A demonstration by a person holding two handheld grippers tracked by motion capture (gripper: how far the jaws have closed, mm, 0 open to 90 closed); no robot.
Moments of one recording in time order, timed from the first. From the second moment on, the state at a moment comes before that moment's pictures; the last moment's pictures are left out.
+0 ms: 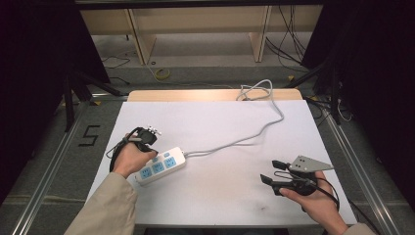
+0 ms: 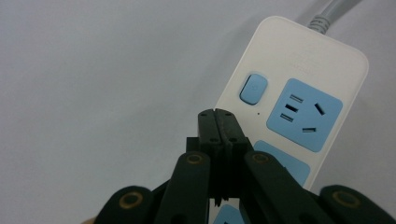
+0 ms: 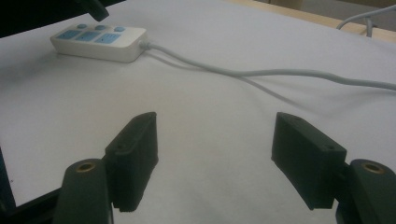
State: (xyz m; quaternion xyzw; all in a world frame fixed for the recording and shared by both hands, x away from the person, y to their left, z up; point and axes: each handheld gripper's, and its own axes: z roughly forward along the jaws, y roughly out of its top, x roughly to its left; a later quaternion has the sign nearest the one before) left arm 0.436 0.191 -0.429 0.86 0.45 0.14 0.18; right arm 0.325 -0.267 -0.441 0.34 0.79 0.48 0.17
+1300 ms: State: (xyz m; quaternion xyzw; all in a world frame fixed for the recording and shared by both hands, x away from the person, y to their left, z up) left arm 0.431 0.200 -0.409 0.80 0.42 0.21 0.37; right arm 0.325 -0.267 -0.441 0.34 0.79 0.48 0.17
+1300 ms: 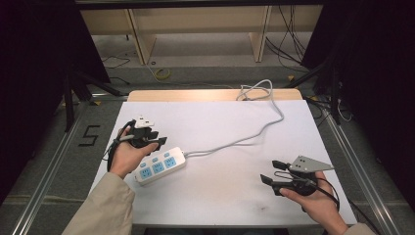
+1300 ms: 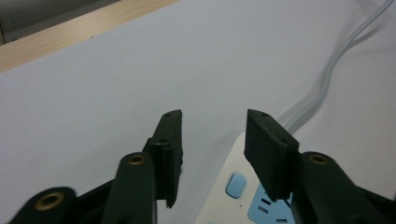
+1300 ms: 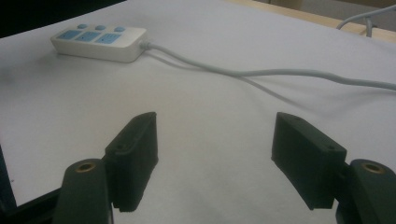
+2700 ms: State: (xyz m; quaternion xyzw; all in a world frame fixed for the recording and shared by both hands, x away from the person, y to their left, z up) left arm 0.366 0.191 -0.418 0.78 0.35 0.23 0.46; right arm 0.324 -0.269 -0.441 0.34 0.79 0.48 0.16
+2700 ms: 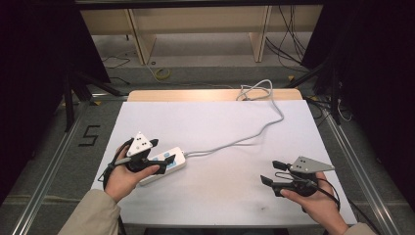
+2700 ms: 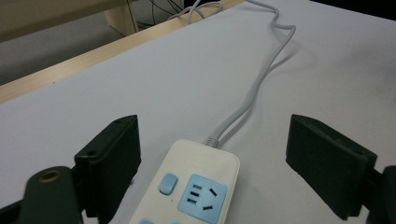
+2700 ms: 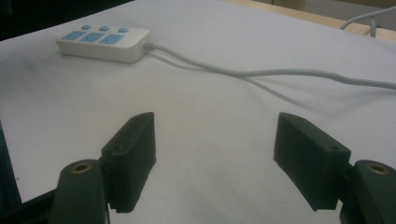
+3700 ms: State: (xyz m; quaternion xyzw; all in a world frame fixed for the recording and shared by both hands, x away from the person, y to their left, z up) left arm 0.322 0.200 -0.438 0.80 0.34 0.23 0.44; right arm 0.323 -0.270 -0.441 0.33 0.80 0.48 0.16
